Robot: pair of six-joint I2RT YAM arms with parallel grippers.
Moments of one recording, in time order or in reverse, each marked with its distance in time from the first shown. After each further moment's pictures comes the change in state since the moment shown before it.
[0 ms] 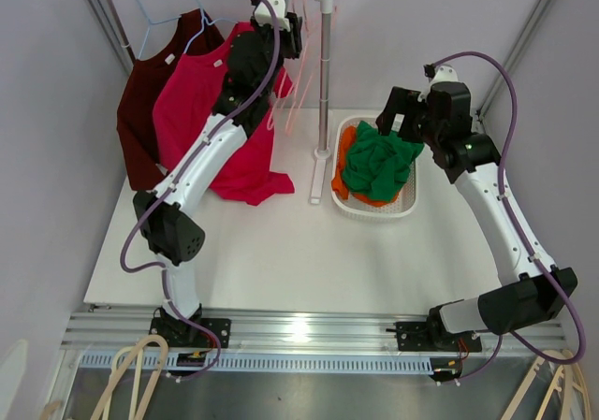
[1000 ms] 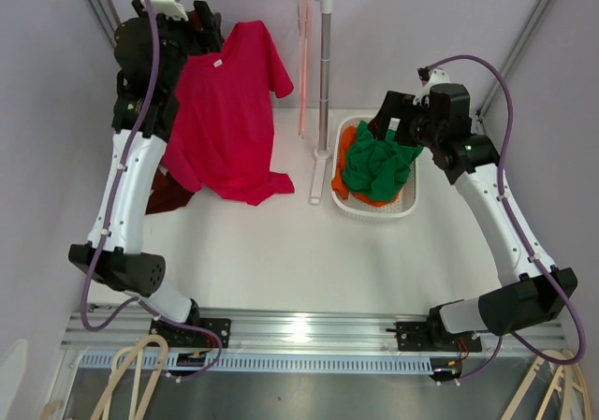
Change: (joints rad) left arm 0.319 -0.341 -0.080 -0.341 0.156 -0.068; right arm 0.000 -0.004 -0.015 -0.009 -0.133 0.022
